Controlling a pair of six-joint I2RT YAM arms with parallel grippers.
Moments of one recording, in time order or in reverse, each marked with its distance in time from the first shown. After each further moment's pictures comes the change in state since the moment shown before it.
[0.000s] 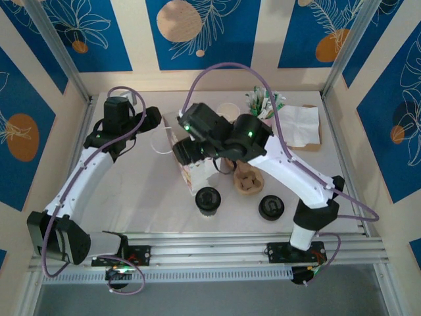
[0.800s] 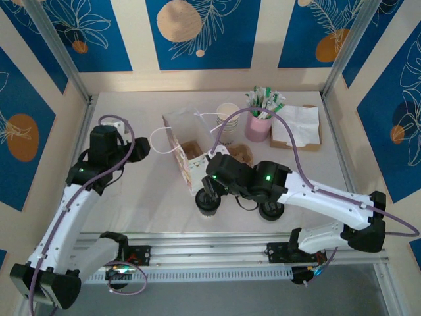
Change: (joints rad) left arm 0.000 -0.359 -0.238 -0.198 -0.019 0.103; right arm 0.058 -0.447 -0.888 0.388 0.084 0.154
